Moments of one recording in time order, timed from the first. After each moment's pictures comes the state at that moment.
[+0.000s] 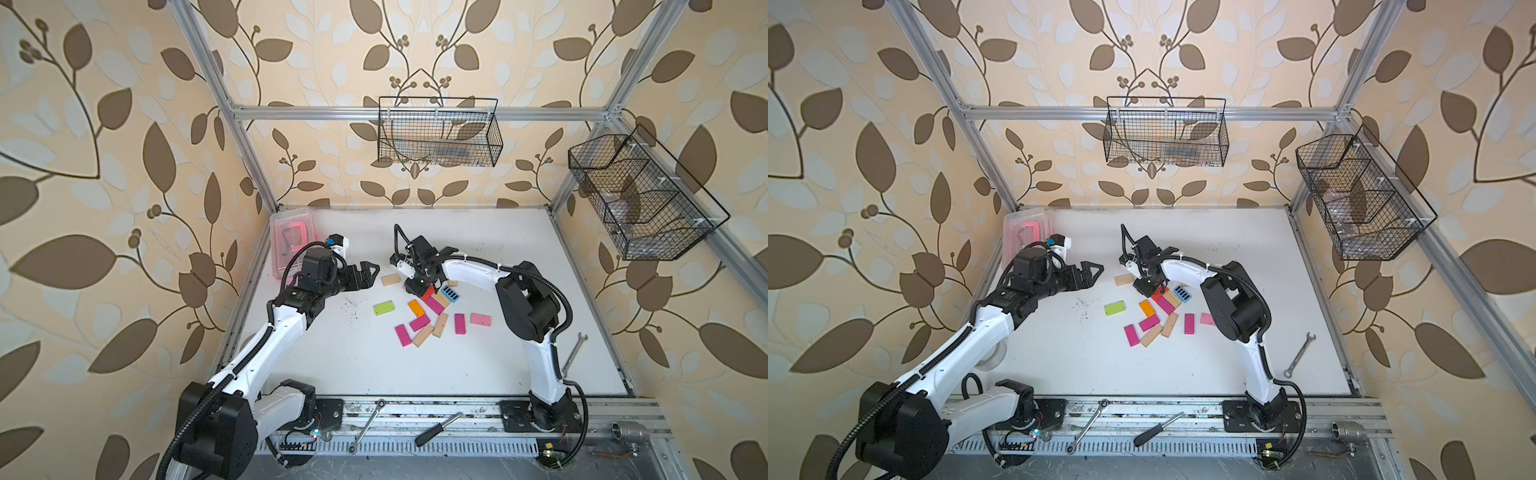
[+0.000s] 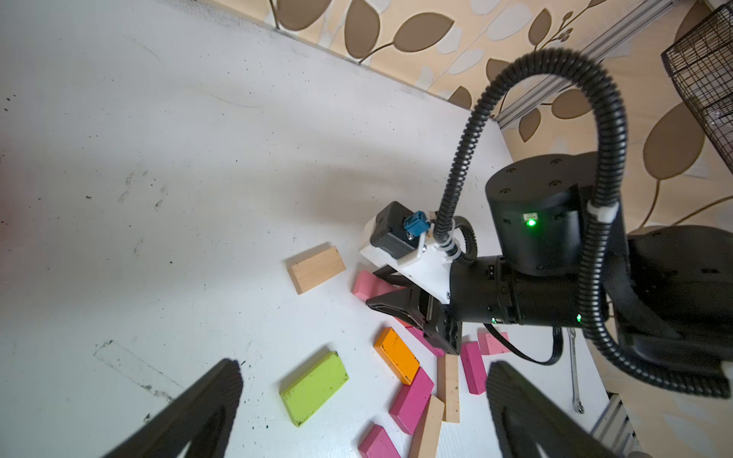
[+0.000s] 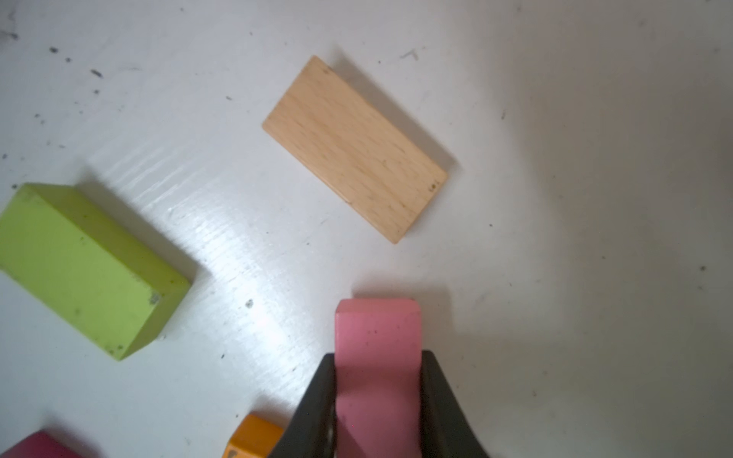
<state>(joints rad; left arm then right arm) -0.23 1.10 0.76 -0.22 0.37 -0.46 0.62 2.14 1.56 -0.59 -0.11 -0.35</state>
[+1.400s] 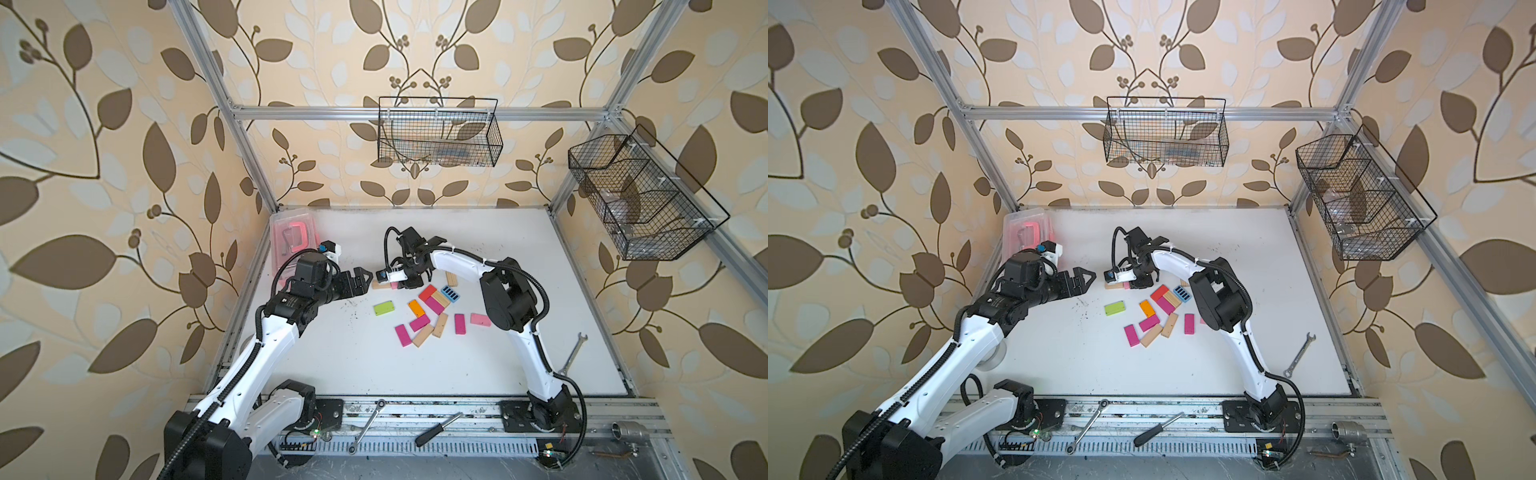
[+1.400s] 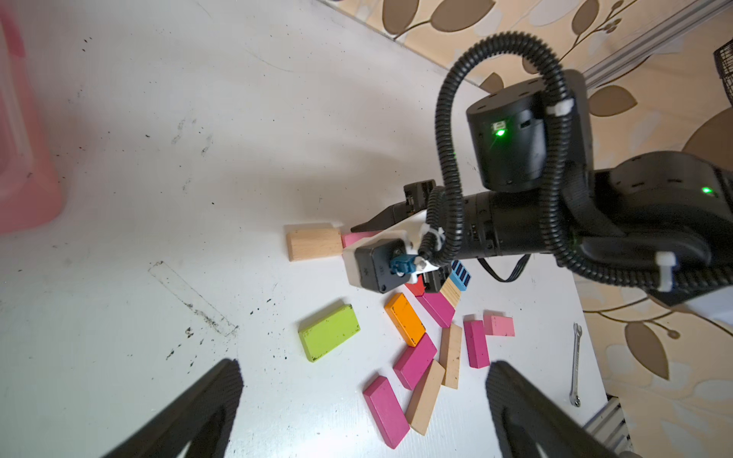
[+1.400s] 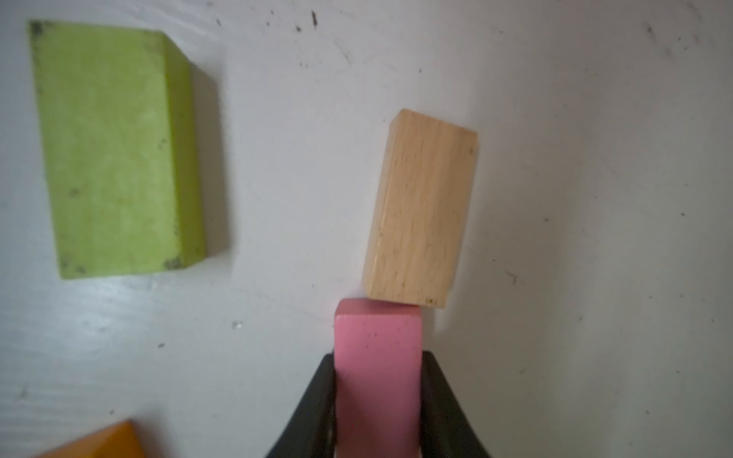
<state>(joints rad) -0.23 0.97 0.80 -0.46 0.30 -0.49 0.65 2.35 1.90 -0.74 -0.24 -1.13</state>
